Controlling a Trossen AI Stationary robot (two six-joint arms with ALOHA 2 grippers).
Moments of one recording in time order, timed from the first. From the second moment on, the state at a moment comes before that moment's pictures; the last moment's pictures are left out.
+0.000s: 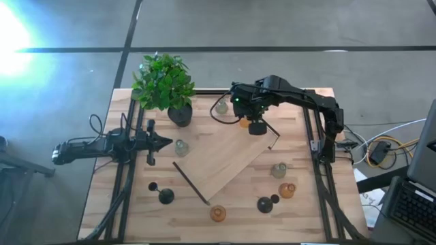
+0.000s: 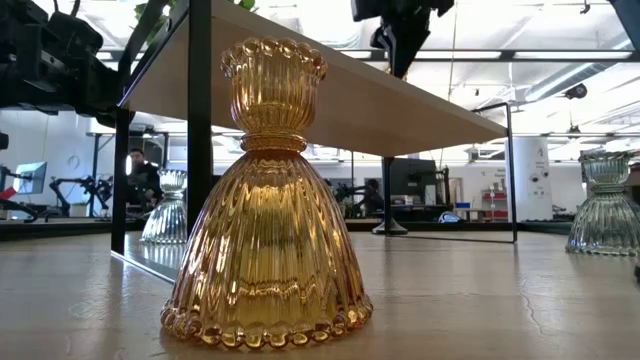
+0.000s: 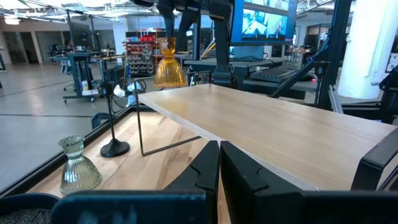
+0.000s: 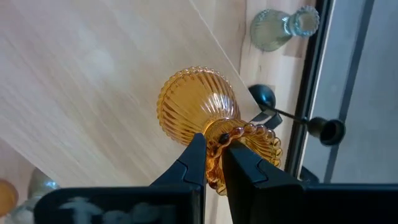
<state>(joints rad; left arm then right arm) 0.07 0.00 0.01 0.02 -0.02 0.02 -0.21 1.87 2.08 -1.56 0.16 -0.32</state>
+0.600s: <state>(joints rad) 0.07 0.00 0.01 0.02 -0.02 0.02 -0.21 1.87 2.03 -1.50 0.20 -0.45</state>
